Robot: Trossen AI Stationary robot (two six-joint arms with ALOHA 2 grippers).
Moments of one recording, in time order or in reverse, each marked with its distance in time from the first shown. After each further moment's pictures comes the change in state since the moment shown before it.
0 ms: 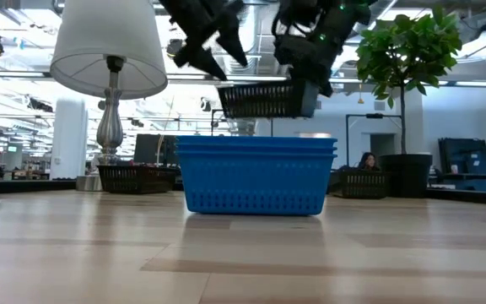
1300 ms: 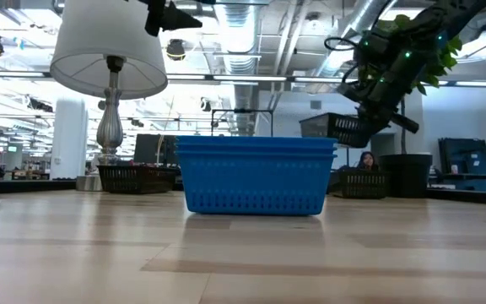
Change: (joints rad) left arm -0.015 -0.465 -0.438 0.552 -0.007 0.205; right arm -0.433 -0.416 -0.585 0.306 0.014 0.504
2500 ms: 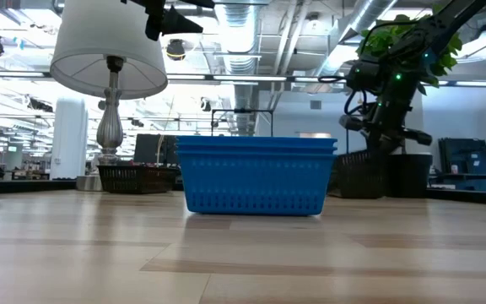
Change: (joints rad) left arm 0.001 -0.001 0.000 -0.073 0.071 -0.021; right arm -0.045 0.145 0.000 -0.048 0.156 0.073
